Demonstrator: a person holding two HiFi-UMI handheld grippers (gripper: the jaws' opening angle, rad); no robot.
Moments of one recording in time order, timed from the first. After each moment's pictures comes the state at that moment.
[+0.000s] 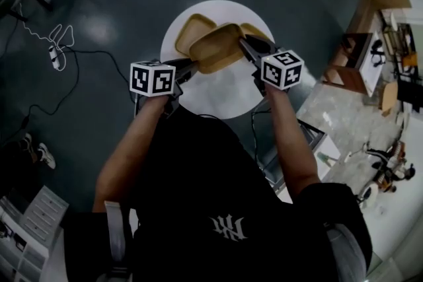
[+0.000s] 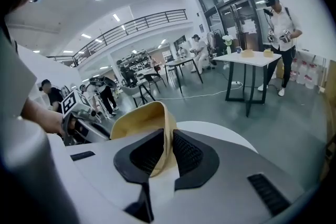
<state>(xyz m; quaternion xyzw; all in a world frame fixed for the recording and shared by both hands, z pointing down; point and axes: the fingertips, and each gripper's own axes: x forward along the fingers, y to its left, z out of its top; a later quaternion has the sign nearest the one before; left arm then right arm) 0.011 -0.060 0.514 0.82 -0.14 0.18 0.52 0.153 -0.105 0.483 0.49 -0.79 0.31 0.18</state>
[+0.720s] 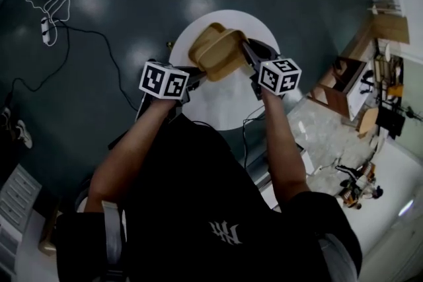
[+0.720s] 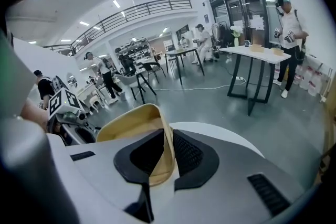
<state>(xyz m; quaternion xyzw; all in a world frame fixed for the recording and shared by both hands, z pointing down) 0.001 -0.071 0.552 0.79 -0.11 0.19 0.57 0.125 -0.167 0.531 0.48 -0.78 0.32 0.25</state>
